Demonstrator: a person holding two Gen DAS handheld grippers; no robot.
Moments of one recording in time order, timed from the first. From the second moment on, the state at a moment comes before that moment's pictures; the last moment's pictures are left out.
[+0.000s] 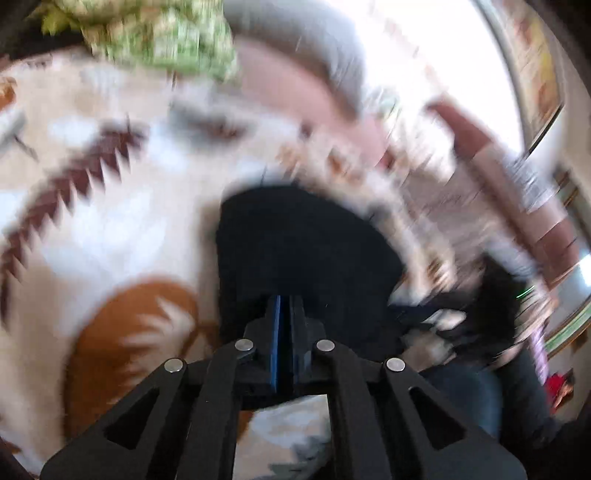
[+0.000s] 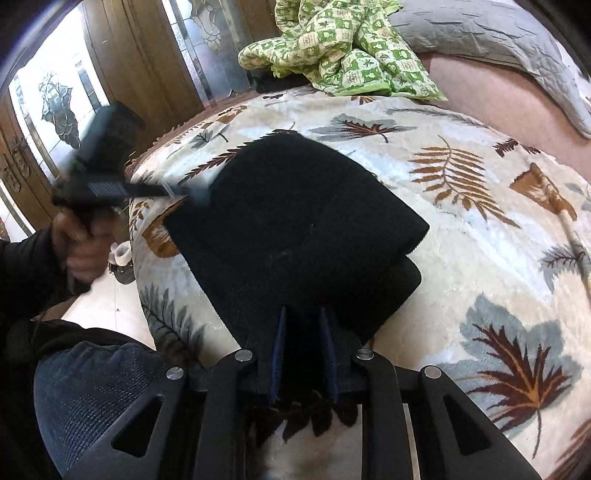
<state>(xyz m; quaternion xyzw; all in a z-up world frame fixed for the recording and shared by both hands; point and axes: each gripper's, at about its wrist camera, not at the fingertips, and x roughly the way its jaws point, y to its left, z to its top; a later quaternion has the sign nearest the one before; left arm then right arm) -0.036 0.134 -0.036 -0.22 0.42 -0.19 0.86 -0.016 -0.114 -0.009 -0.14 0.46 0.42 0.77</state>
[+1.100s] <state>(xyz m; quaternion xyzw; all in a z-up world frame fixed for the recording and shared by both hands) 0.055 0.111 -0.036 -0.14 0.48 -0.14 0.86 0.027 -0.103 -0.008 -0.13 0.41 0.35 0.83</state>
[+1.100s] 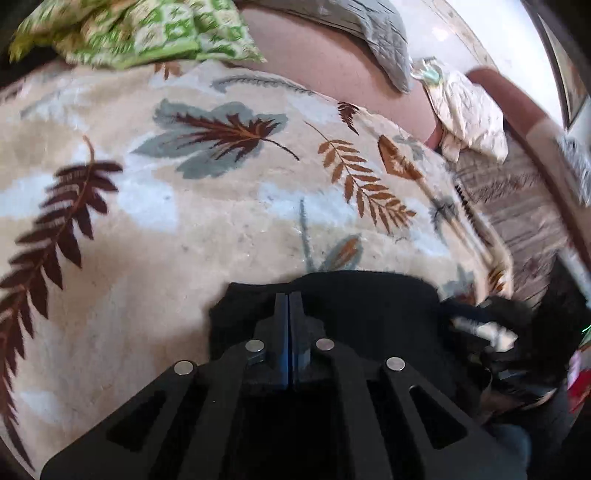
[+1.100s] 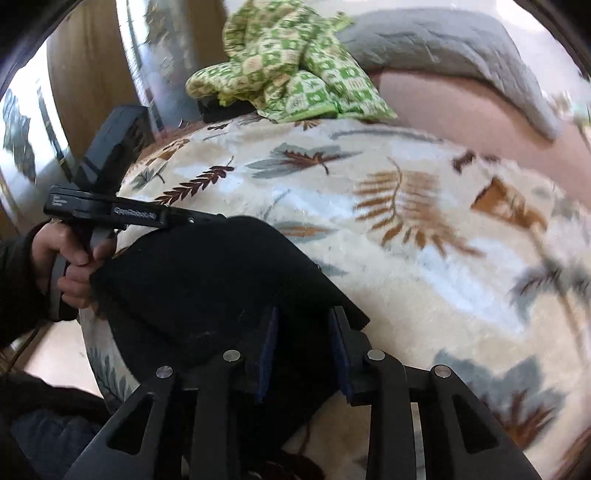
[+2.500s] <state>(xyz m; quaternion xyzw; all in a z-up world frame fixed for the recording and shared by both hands) 0.009 0.168 -0.042 -0.31 0.43 -0.14 0.83 0.035 -0.175 -0.050 0.21 0.51 0.36 0.75</state>
